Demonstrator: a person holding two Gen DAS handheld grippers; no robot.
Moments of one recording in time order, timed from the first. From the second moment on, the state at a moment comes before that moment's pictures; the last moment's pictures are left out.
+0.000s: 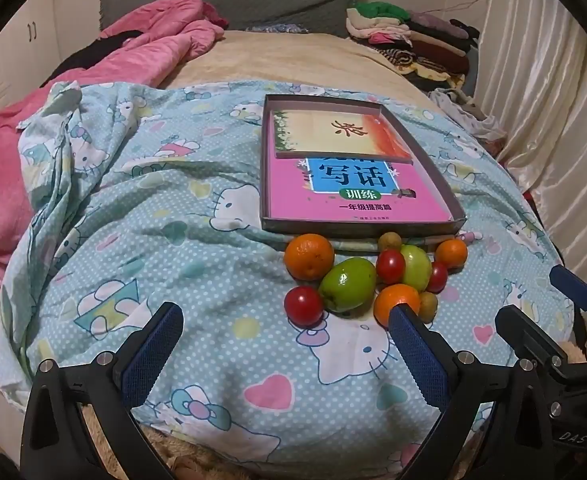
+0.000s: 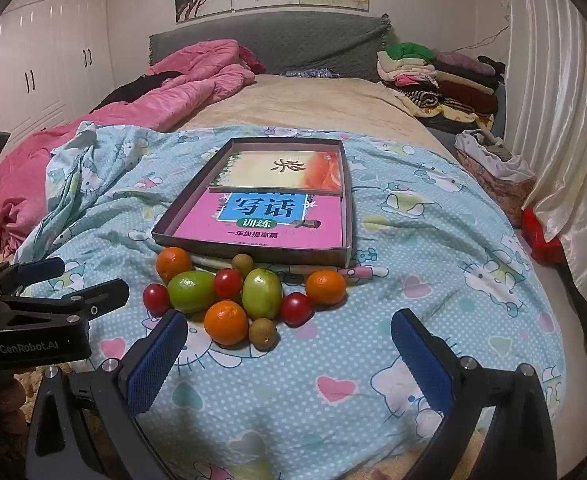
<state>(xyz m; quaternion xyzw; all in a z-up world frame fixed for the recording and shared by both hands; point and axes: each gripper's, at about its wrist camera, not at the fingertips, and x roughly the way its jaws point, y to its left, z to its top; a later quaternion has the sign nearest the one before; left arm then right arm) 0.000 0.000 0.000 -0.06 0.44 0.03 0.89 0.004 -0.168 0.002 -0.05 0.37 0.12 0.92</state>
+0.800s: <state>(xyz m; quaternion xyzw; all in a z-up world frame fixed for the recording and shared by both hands) -0.001 -0.002 0.001 -0.06 0.44 0.03 0.90 0.004 -0.167 0.002 -0.06 0.37 0.12 0.92</state>
